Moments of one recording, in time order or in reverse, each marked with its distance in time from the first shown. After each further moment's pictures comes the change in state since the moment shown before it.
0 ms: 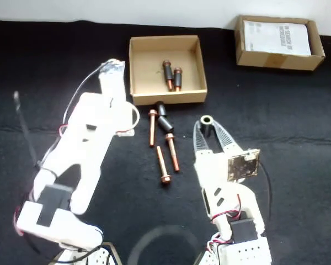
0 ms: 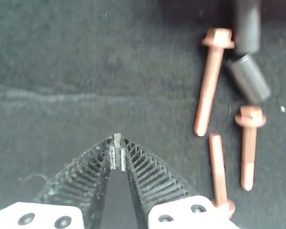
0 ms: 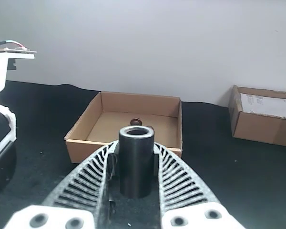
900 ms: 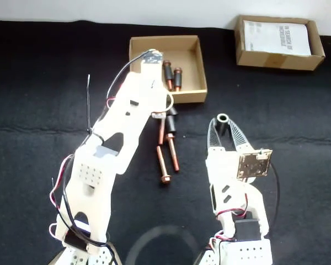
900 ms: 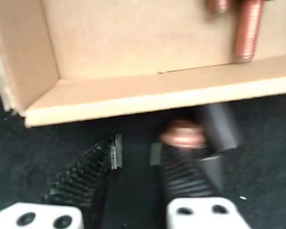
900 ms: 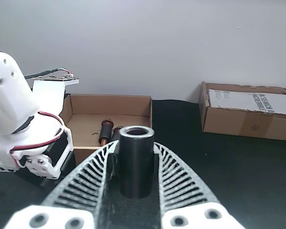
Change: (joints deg) left arm 8.7 41.8 -50.2 11.7 4.1; right arm 6.0 0.0 0.0 0.0 0.0
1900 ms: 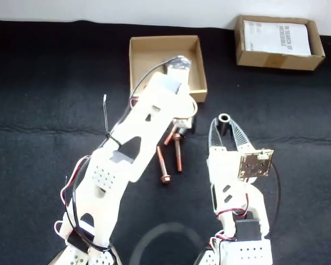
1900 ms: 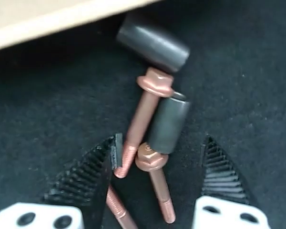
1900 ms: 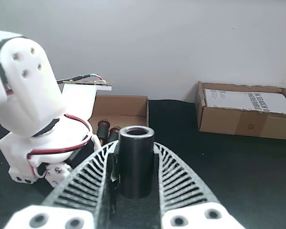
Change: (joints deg) left arm 7.8 3.2 -9.8 9.7 -0.6; right arm 1.0 0.0 0.0 0.0 0.0
